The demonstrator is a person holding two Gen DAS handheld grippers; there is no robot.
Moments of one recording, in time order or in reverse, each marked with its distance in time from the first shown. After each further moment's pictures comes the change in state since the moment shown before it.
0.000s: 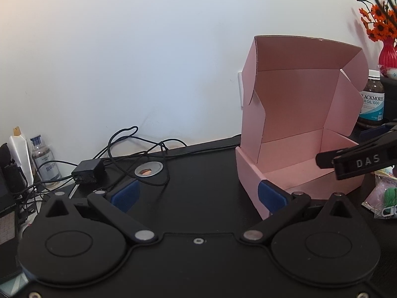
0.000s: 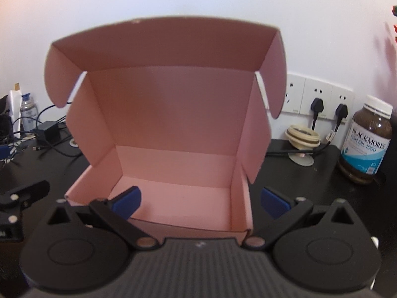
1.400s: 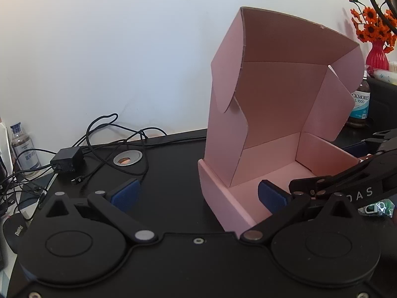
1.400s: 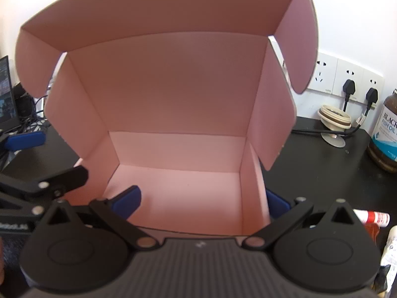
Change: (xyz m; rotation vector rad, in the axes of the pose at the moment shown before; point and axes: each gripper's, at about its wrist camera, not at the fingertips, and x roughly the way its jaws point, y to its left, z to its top) left arm 0.007 0.003 -0.003 -0.031 0.055 -0.119; right arm -0.010 0.019 -0.013 -0.053 0.097 0.117
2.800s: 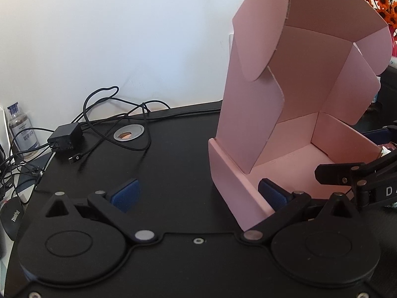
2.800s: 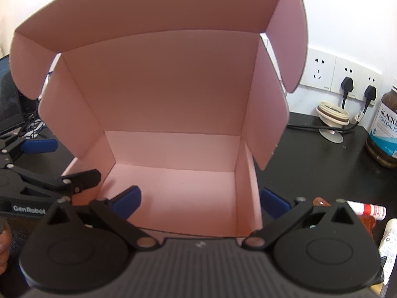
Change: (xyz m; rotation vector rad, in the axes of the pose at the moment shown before) left arm 0.018 0.008 -0.003 -0.007 0.127 0.020; right arm -0.047 0.002 -0.006 -0.002 0.004 0.007
